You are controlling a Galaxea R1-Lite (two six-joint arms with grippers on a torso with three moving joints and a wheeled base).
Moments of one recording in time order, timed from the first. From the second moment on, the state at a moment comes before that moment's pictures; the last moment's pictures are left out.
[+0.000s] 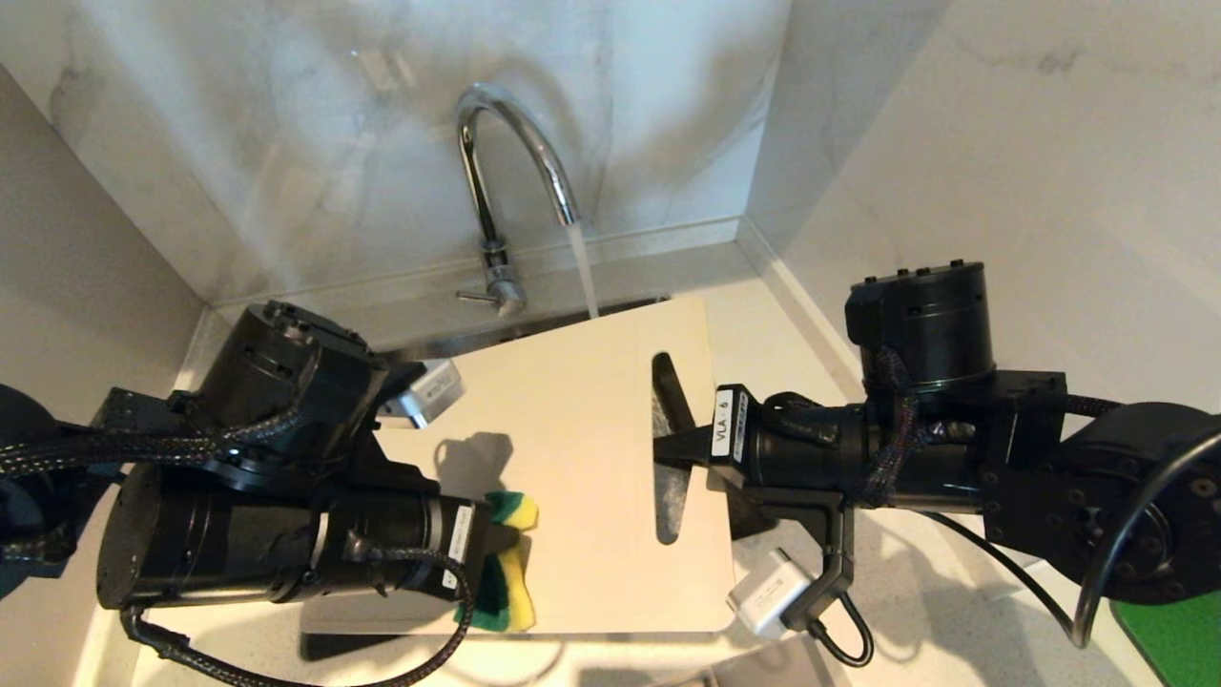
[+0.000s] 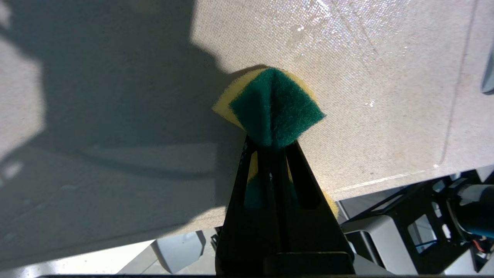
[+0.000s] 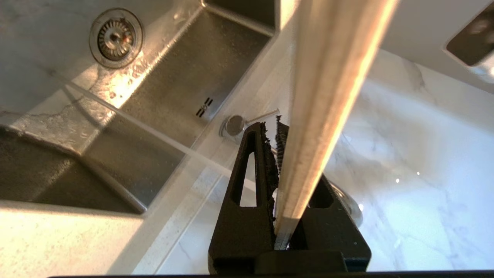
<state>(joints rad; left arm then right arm) -0.85 1.60 -1.07 0.16 0.10 -0.46 0.49 1.62 -0.96 -0.29 0.52 -2.40</state>
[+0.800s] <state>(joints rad) -0.69 1.60 -0.73 -0.10 0.09 -0.46 0.49 1.62 -0.96 -0.29 0.52 -2.39</state>
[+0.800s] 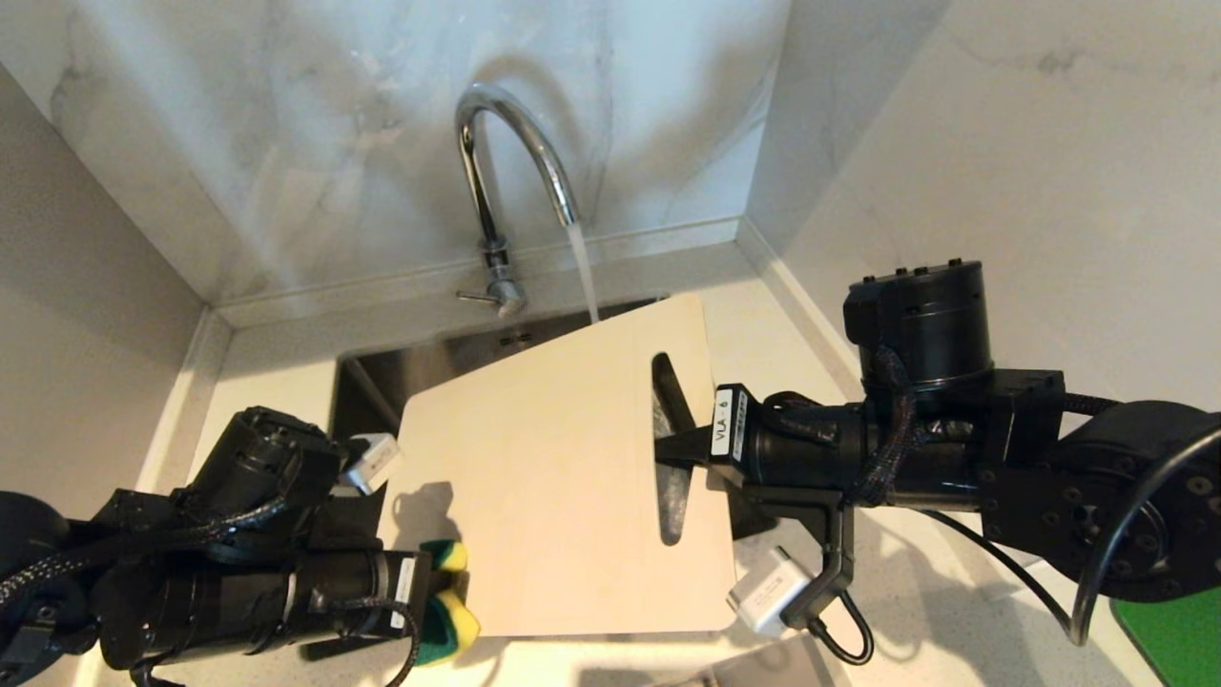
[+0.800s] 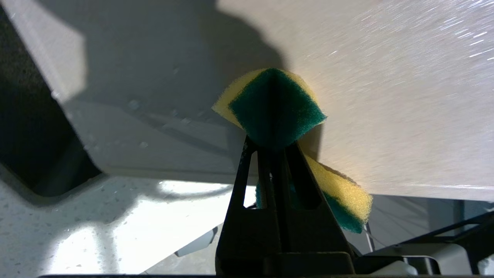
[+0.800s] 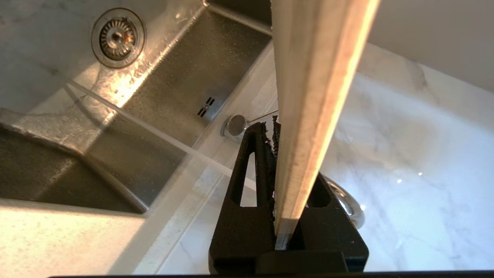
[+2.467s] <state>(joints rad) -0.06 1.52 -0.61 -0.21 -0.23 -0.30 0.49 1.61 -0.95 -0.29 0.52 -2.36</state>
